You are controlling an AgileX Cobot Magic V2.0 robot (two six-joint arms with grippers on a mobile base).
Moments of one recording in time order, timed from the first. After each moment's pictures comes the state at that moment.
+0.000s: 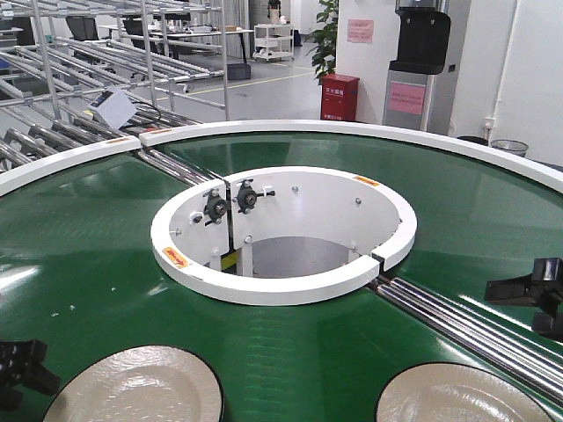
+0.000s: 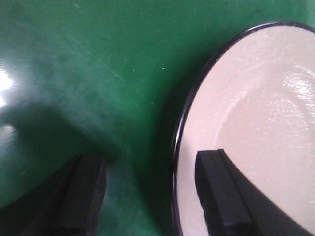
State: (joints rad) left arm 0.29 1.87 -1.25 -0.71 0.89 0.55; right arm -0.27 1.26 -1.02 0.98 0.86 -0.49
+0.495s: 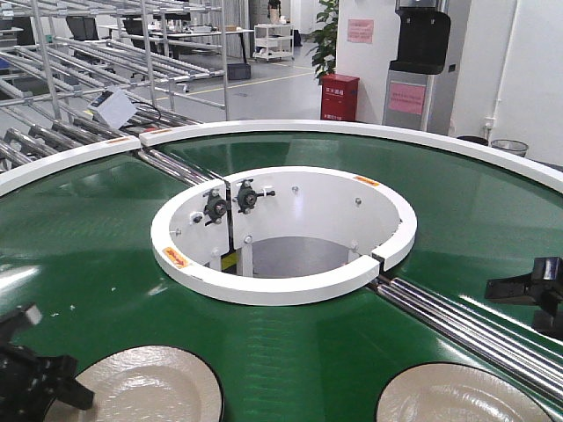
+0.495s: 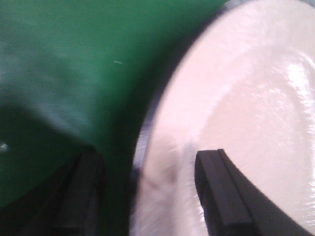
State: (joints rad) left arm 0.22 1.98 -1.26 -0.80 0.91 0.66; right arm -0.28 1.26 -1.02 0.98 0.86 -0.50
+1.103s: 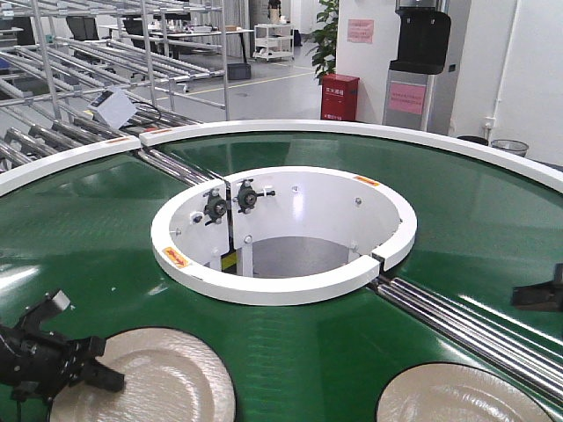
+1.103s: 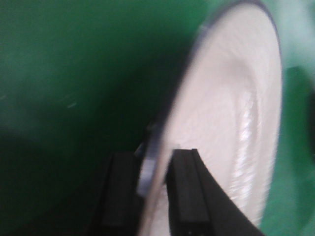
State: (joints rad) left arm 0.17 1.97 -1.27 -1.01 0.96 0.74; right arm -0.36 1.26 -1.02 0.91 0.85 -0.45
